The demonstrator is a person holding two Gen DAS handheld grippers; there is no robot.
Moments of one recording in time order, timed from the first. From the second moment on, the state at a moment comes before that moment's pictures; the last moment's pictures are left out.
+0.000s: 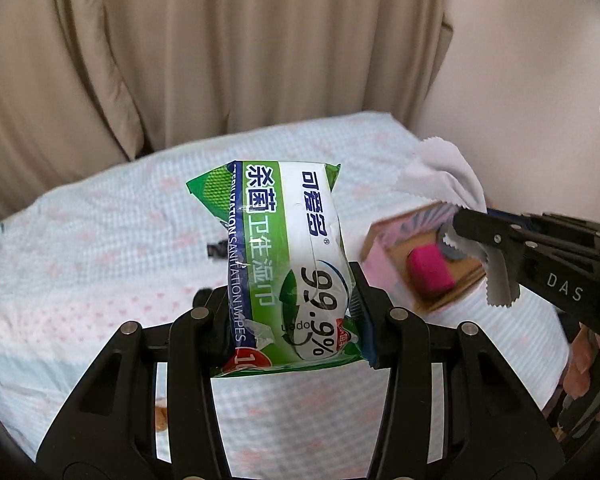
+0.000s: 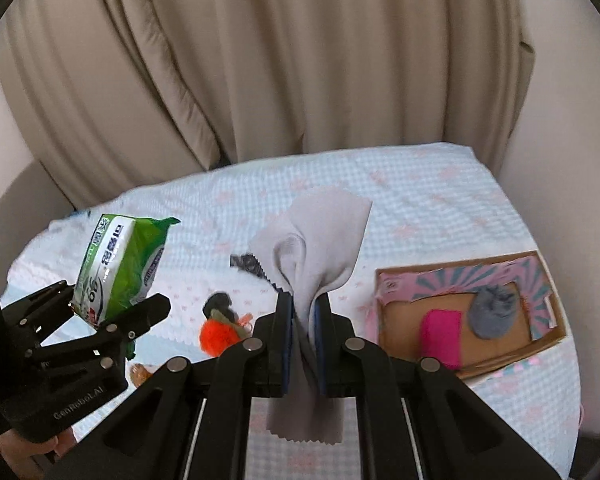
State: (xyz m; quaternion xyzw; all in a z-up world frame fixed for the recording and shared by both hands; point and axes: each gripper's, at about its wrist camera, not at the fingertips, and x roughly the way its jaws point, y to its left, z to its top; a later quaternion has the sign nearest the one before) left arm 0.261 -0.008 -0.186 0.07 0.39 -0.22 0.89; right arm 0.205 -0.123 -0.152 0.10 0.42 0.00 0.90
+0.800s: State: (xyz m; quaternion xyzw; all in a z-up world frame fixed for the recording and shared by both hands) left arm 0.244 -0.238 -0.180 0.00 0.46 -0.15 0.87; right arm 0.171 -0.353 -0.134 0.08 0.45 0.05 0.89
